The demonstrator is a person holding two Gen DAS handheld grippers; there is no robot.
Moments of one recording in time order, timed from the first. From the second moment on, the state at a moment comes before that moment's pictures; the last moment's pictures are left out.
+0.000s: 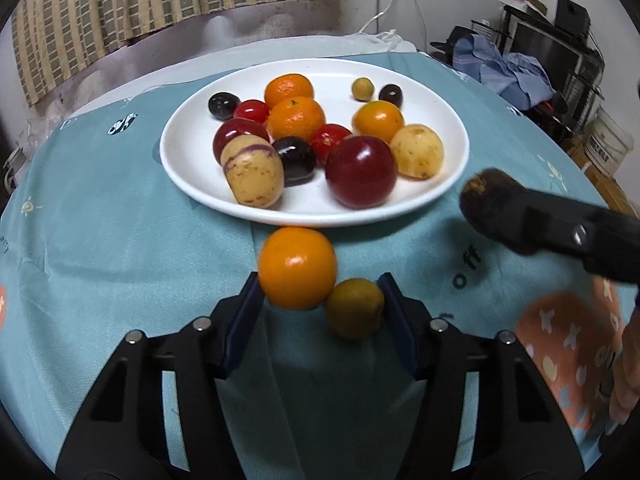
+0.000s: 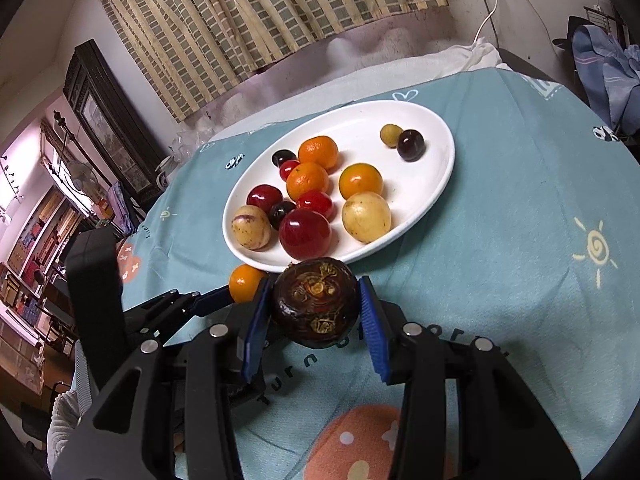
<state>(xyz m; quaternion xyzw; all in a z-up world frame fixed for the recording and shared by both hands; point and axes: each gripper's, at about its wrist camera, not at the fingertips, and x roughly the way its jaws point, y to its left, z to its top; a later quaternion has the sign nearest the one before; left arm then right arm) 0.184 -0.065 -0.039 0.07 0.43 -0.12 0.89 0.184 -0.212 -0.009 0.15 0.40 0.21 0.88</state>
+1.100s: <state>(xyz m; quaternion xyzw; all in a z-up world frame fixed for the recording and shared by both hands) 0.160 -0.054 -0.036 0.06 0.42 -0.16 0.89 0.177 -0.207 -0.005 0.16 0.39 0.23 0.88</state>
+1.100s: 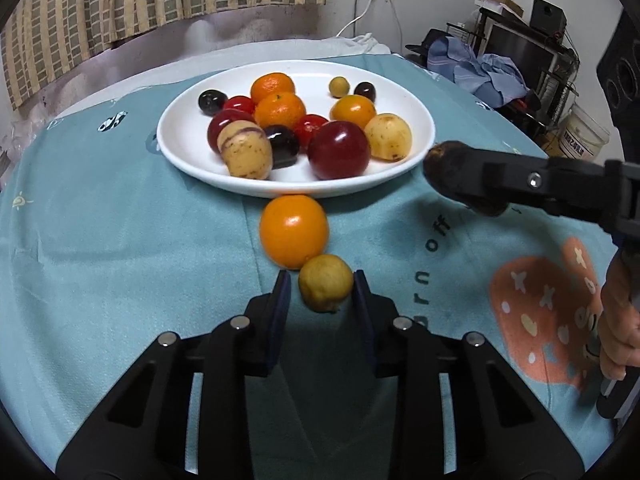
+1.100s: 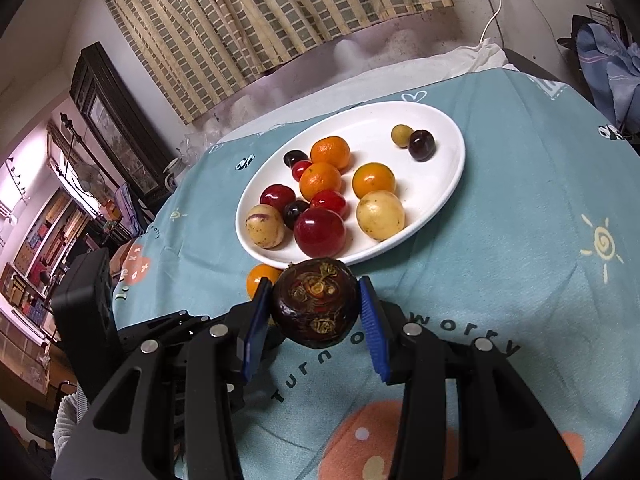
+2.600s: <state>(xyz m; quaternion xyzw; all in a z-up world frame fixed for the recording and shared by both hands) 0.159 -0.085 -0.030 0.09 0.40 -0.17 0.90 0.180 -0.228 0.000 0.21 0.39 0.23 0.87</state>
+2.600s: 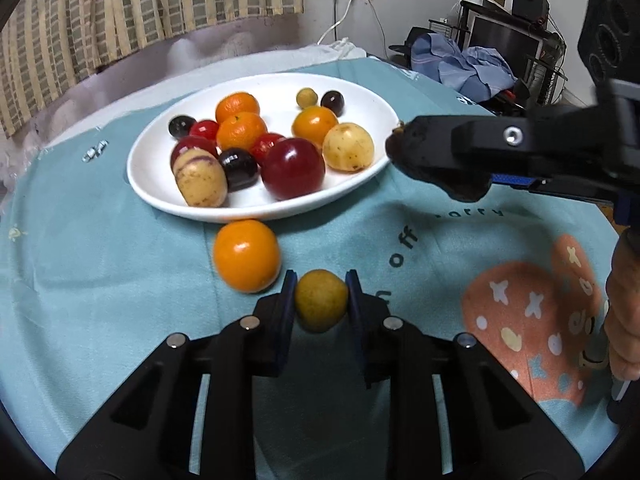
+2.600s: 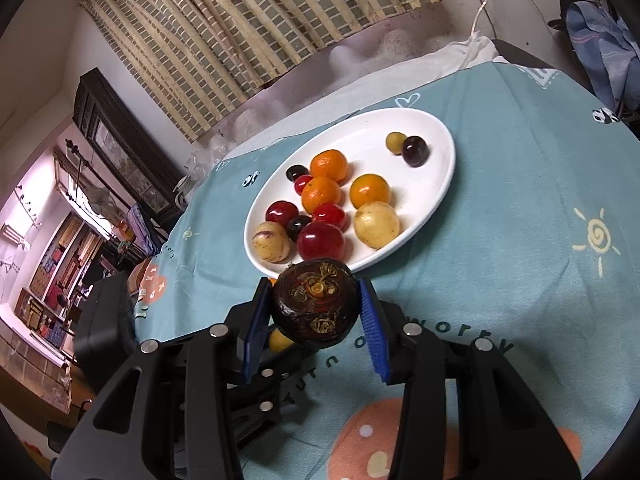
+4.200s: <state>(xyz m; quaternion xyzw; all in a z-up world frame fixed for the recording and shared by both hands) 0.215 -0.043 0.017 0.03 0.33 -0.09 0.94 0.219 -0.222 0.030 0.17 0.34 0.18 0.91</state>
